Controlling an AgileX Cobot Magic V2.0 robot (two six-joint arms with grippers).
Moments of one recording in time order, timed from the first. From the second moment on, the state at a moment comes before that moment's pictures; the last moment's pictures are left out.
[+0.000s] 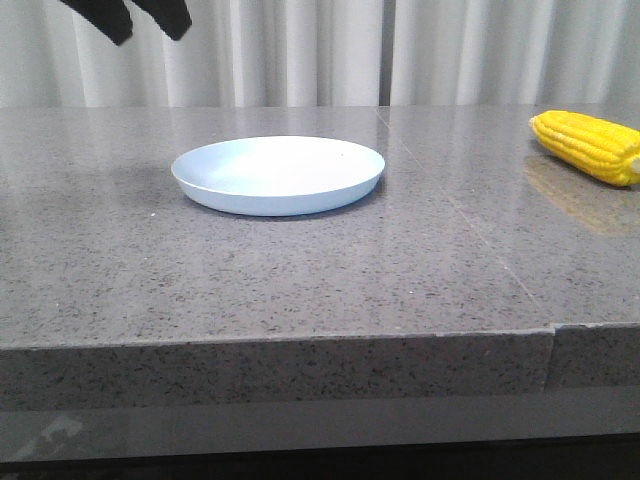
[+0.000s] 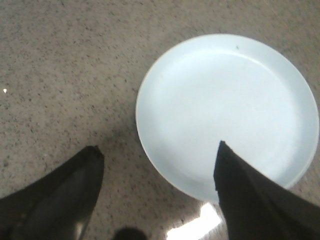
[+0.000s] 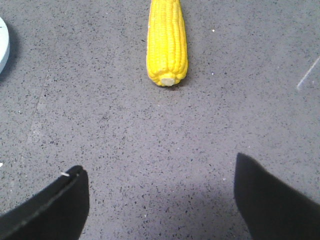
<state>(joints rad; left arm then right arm) -0.34 1.62 -1.54 -0.21 0.90 0.26 0.05 0.78 -0.76 -0.01 0.67 0.06</state>
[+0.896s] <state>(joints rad) -0.43 0.61 -0.91 0.02 0.90 0.04 0.05 0.78 -0.76 -0.01 0.67 0.06</state>
